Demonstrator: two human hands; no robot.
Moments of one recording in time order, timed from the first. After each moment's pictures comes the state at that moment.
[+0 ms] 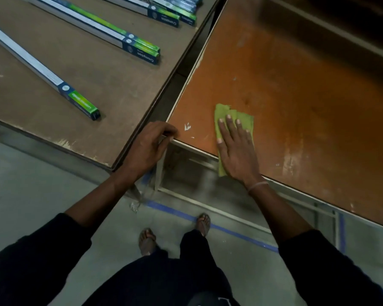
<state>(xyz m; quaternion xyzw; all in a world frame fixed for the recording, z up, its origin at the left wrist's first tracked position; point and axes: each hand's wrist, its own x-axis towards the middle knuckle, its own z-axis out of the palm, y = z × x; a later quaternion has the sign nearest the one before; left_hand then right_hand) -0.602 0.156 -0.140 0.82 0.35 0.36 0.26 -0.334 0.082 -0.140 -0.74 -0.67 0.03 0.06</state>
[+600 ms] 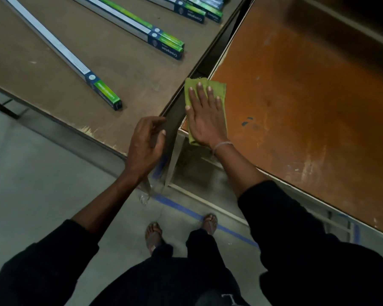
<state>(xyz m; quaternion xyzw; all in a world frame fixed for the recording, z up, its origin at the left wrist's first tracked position) -0.638 0.135 -0.158 0.69 0.49 0.45 0.29 -0.441 0.189 -0.137 -0.69 -0.71 0.06 0.06</state>
